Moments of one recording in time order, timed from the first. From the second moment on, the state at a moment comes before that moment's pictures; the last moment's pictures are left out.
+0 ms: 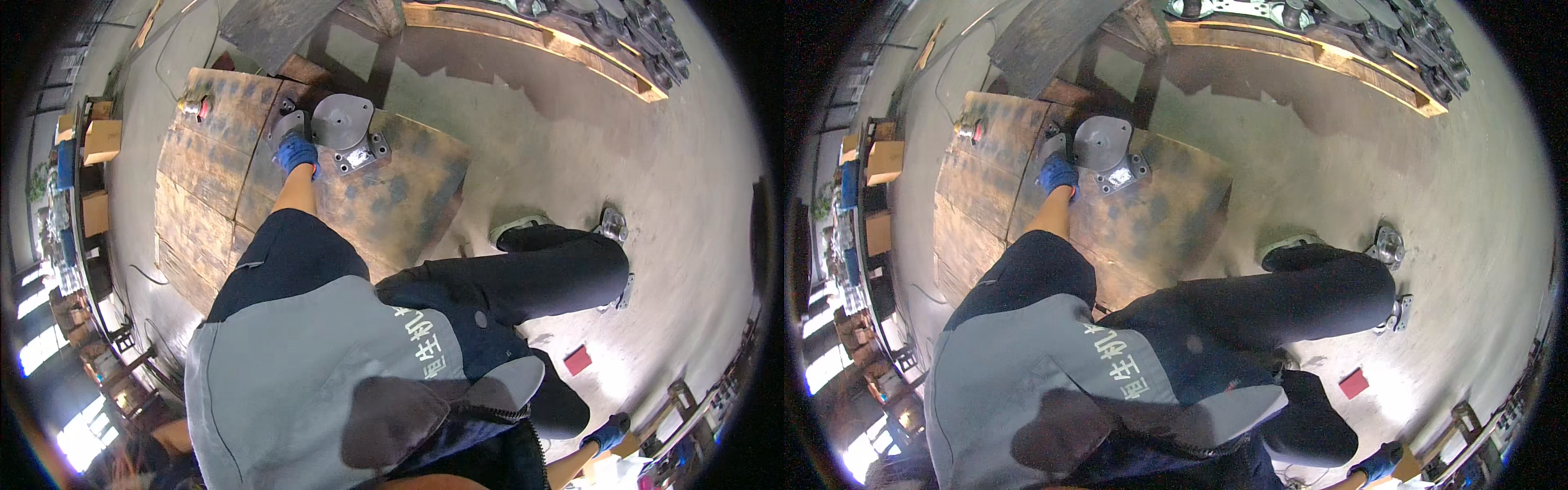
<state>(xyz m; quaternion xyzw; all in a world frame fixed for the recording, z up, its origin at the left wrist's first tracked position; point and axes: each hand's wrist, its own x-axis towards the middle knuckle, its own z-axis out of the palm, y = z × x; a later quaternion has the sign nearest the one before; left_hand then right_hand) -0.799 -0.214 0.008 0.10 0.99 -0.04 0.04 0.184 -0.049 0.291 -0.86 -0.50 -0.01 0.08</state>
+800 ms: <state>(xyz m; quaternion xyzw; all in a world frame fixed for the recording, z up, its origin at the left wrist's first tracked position) -0.659 -0.266 0.138 0.15 0.89 0.11 0.42 0.268 -0.141 0.193 -0.91 -0.38 0.11 0.14</state>
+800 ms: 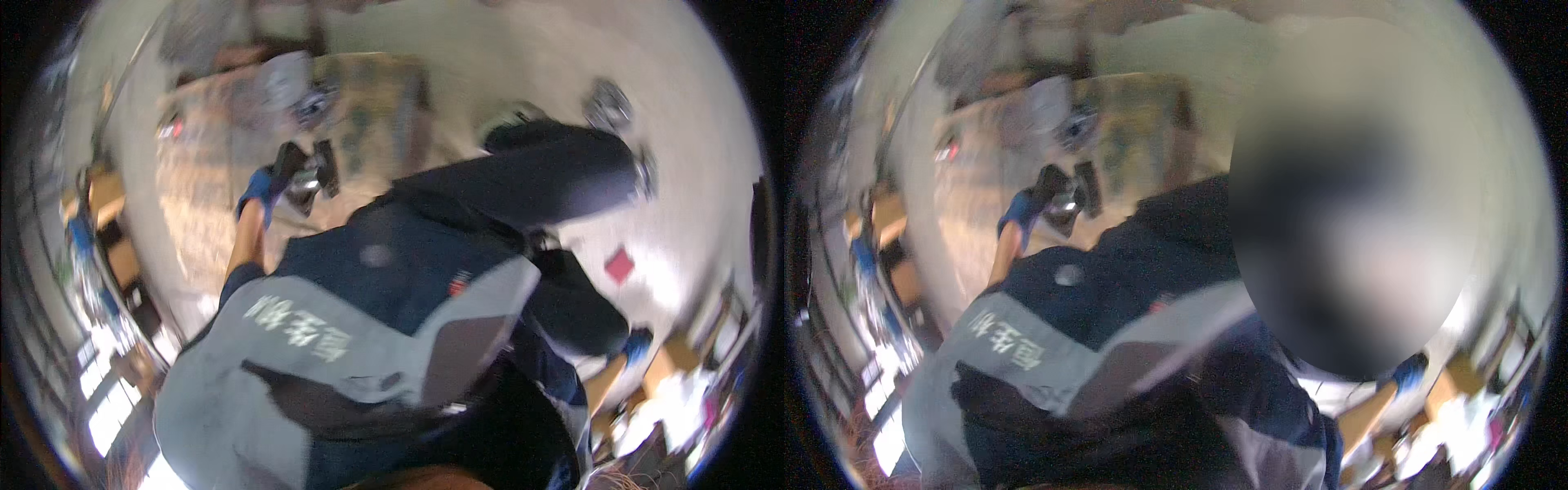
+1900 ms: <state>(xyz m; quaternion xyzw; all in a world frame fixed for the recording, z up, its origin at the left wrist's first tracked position) -0.006 0.165 -0.019 0.59 0.44 -0.22 0.64 0.016 -0.214 0.032 -0.80 0.12 0.23 0.54</state>
